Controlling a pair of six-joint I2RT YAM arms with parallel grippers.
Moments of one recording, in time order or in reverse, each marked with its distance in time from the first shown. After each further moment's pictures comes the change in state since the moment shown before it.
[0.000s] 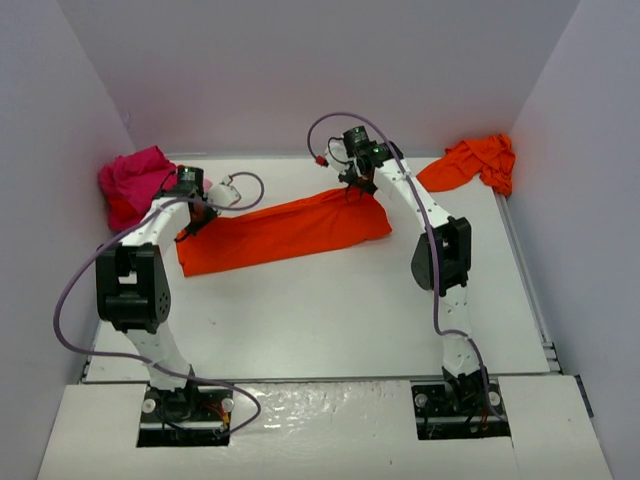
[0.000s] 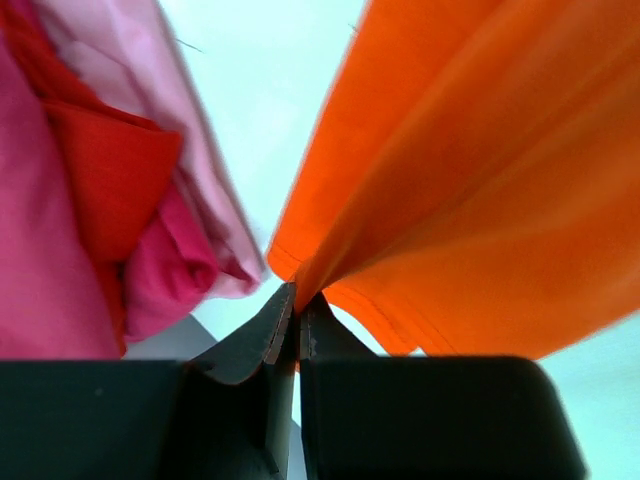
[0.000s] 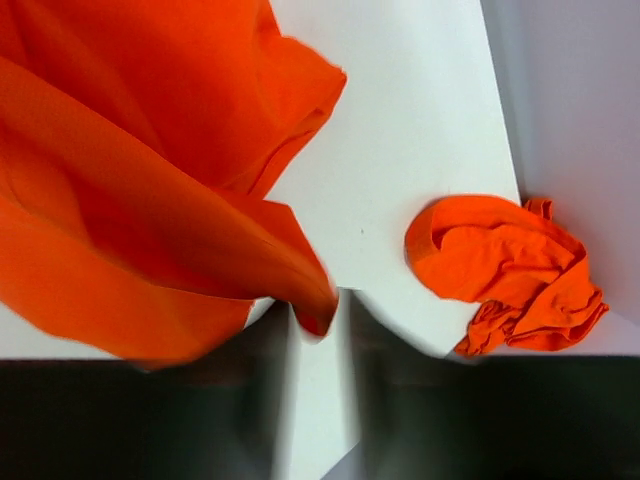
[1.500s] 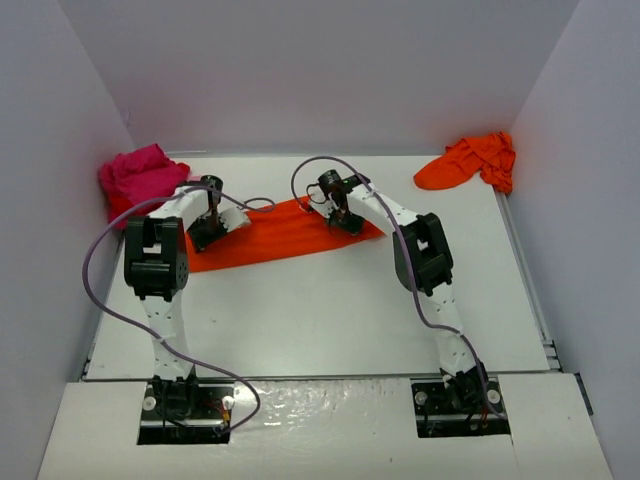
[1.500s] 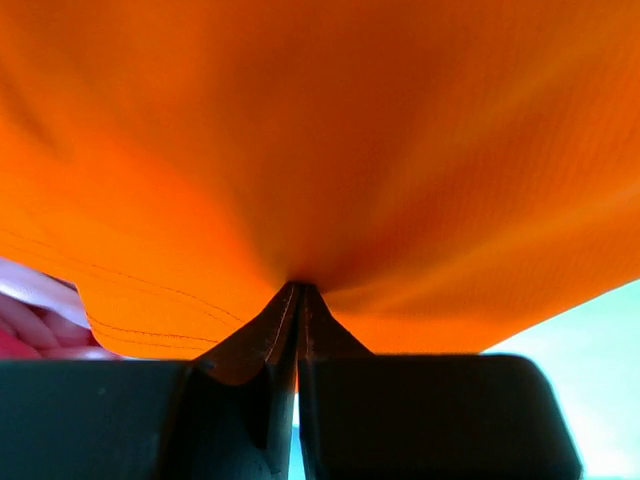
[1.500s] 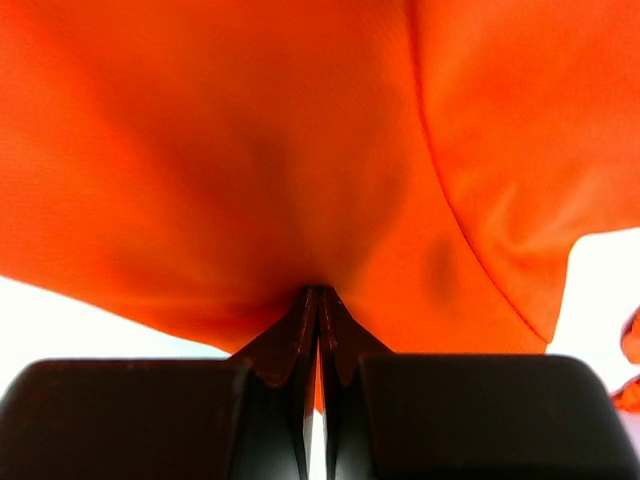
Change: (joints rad) left arm -0.035 0.305 0.224 -0.341 -0.032 0.028; right arm 0.112 0.083 -0.245 0.023 -0.044 0.147
